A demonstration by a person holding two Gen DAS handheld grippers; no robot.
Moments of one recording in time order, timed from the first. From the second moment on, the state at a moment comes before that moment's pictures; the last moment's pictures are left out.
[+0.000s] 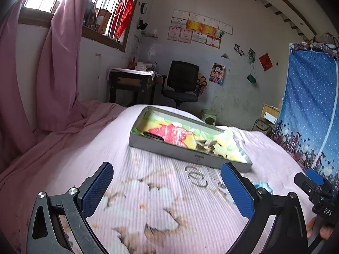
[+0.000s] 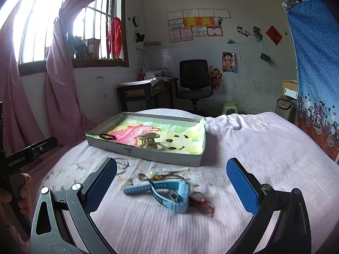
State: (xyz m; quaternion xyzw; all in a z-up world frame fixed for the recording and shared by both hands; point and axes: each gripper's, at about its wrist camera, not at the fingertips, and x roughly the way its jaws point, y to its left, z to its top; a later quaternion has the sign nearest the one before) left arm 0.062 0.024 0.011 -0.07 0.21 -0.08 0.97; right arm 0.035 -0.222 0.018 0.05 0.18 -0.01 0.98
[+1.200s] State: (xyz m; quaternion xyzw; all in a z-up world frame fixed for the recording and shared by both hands) left arm 0.130 -0.012 -0.026 -0.02 0.33 -0.12 0.94; right arm 0.086 -0.233 -0.021 0.07 0.29 -0.02 0.95
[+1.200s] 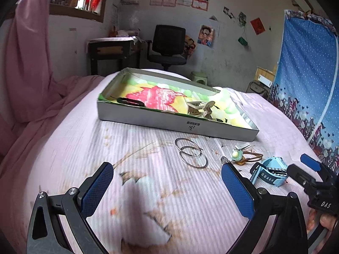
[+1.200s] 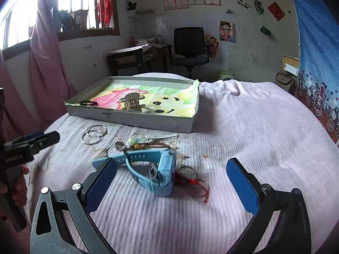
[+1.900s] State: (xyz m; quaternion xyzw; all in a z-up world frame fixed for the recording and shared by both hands) left arm 0.182 -0.042 -0.050 -0.04 0.37 -0.17 0.91; right arm 0.124 -0.248 -0.034 0.11 0.35 -0.01 0.93
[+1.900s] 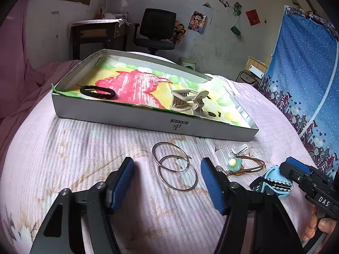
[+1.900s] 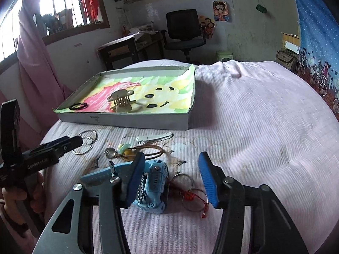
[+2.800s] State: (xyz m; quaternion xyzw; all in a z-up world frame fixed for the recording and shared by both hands) left arm 0.164 -0.049 -0.062 -0.03 0.37 -0.22 0.90; right arm 0.113 -0.252 -0.048 0.17 0.37 0.02 0.91
